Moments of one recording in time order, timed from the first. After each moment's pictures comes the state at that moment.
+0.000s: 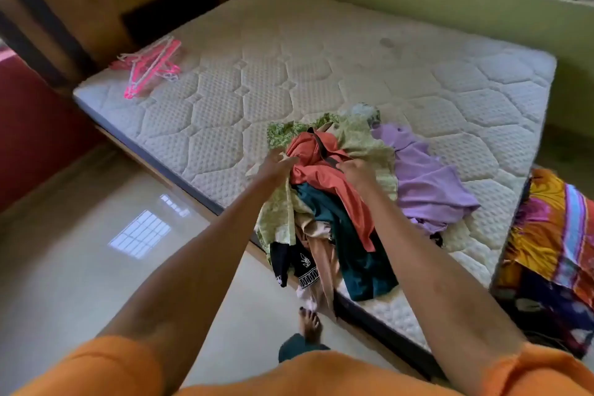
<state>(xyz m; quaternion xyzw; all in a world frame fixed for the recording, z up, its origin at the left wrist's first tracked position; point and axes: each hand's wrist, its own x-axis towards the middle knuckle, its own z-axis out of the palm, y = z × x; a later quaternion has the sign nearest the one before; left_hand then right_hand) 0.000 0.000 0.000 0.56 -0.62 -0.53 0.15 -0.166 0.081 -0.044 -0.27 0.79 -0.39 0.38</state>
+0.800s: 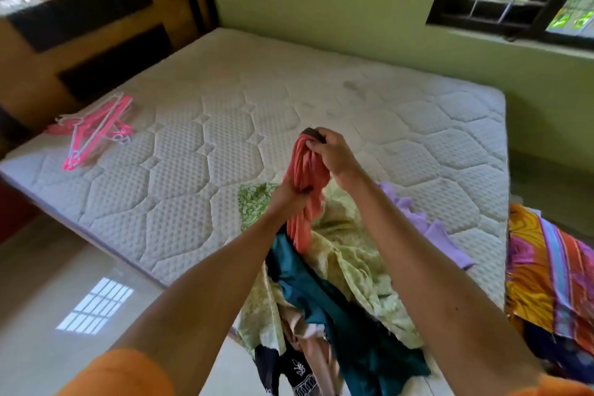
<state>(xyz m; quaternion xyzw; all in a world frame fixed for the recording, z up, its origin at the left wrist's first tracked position) -0.129 -0.105 0.020 0.45 -0.76 -0.46 0.10 -0.236 -0.067 0.087 -0.36 0.69 -0.53 0.32</state>
